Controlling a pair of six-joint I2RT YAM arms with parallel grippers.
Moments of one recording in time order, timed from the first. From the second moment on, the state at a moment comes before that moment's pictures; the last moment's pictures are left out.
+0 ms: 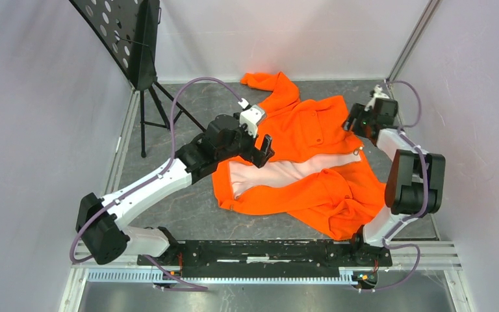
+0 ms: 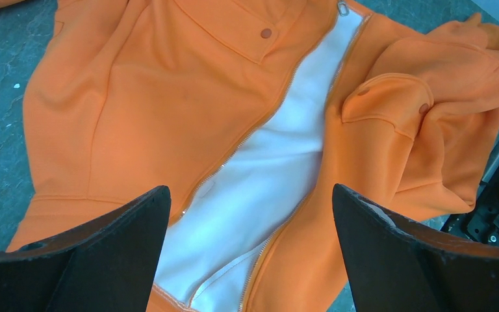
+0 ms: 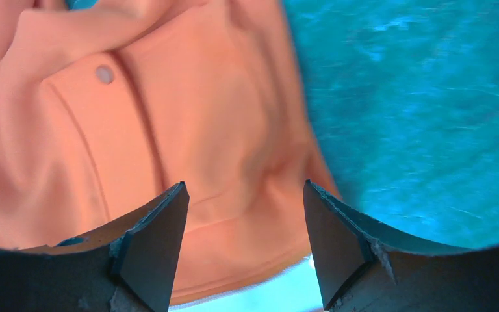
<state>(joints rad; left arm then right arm) -0.79 1.31 1.10 -0.21 0.06 -0.08 -0.13 1.71 1.07 -0.07 -0.16 0.21</state>
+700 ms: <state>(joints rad) -0.81 1.47 1.20 -0.24 0.19 -0.16 -0.32 1.74 0.85 0.14 -0.27 0.27</state>
